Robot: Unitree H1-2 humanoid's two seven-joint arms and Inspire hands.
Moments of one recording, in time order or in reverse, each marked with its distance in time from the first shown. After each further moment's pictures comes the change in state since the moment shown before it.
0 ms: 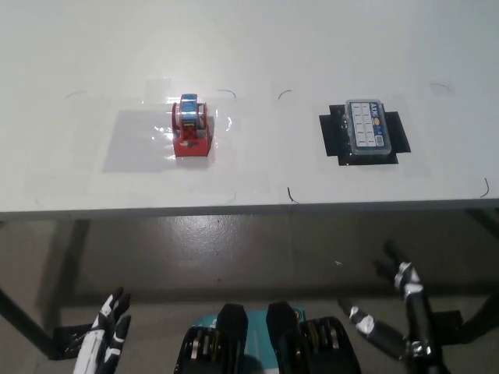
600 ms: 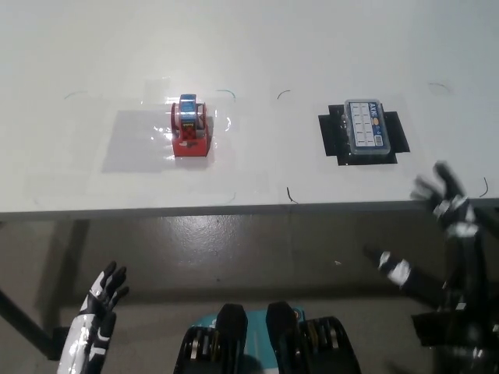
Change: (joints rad) left_arm 0.044 0.003 0.007 -0.225 -0.043 -0.019 -0.048; right_arm -0.124 -0.040 -0.085 -0.229 0.010 -0.023 -0.030
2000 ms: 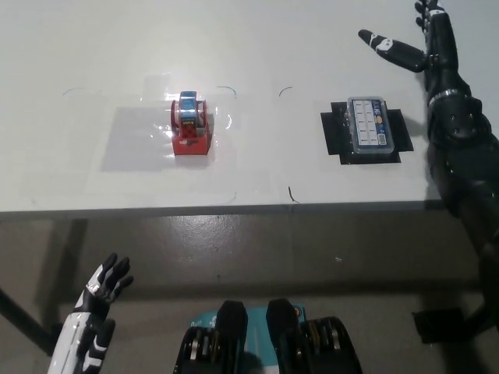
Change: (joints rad) left_arm 0.025 0.006 0.014 -0.147 -0.056 -0.001 -0.098; right_arm -1.048 -0.014 -0.228 1.446 0.127 0.015 0.198
